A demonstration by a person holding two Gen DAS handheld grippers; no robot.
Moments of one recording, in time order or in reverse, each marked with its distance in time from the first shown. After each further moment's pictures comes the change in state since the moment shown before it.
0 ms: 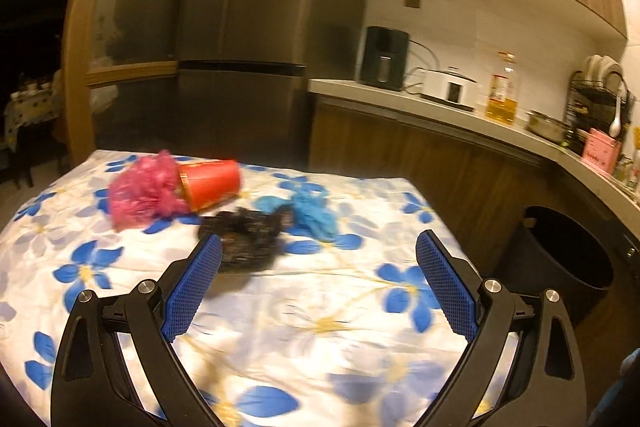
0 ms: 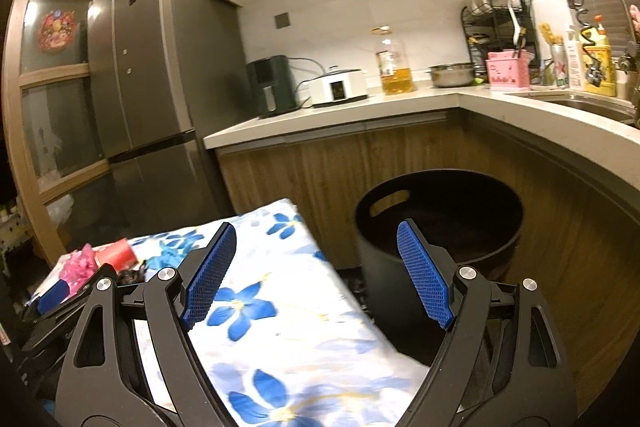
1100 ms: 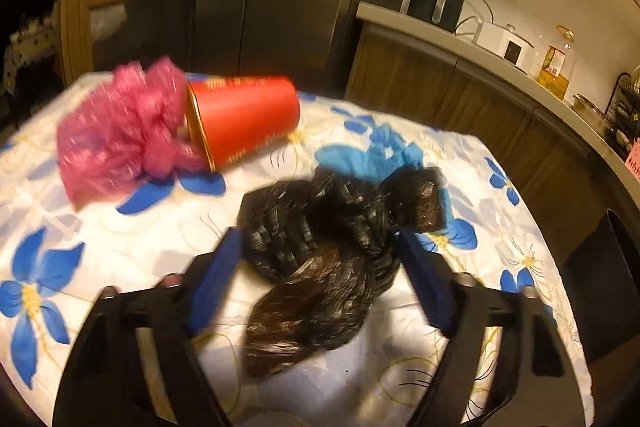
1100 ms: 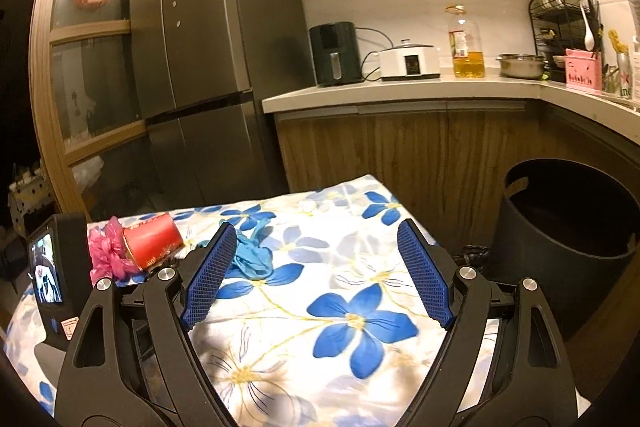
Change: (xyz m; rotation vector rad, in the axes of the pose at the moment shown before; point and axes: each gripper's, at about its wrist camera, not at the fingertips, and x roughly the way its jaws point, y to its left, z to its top) left arm 0.137 0.075 -0.007 -0.119 0.289 0.005; right arm 0.088 0.117 -0.025 -0.096 0.091 0.136
